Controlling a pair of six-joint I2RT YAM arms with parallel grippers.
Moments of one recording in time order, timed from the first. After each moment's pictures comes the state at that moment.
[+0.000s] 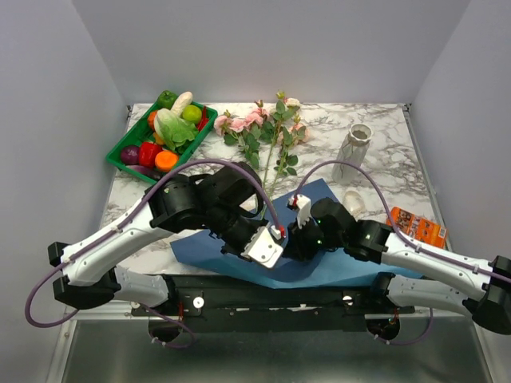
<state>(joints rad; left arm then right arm) -1.15 1.29 1.68 -1.34 0.69 0.83 0.97 1.02 0.74 -0.36 -0.24 0.37</state>
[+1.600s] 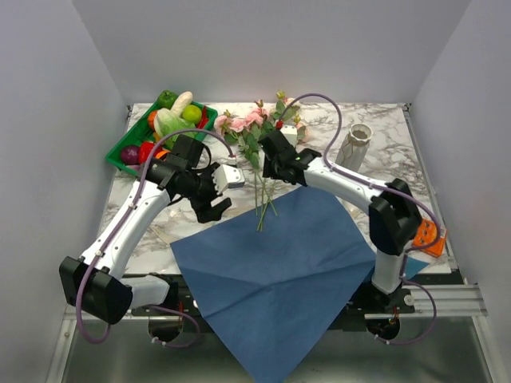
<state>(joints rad) -0.43 1.25 1.27 -1.13 0.49 0.78 0.76 1.82 1.47 -0.51 0.42 0.65</state>
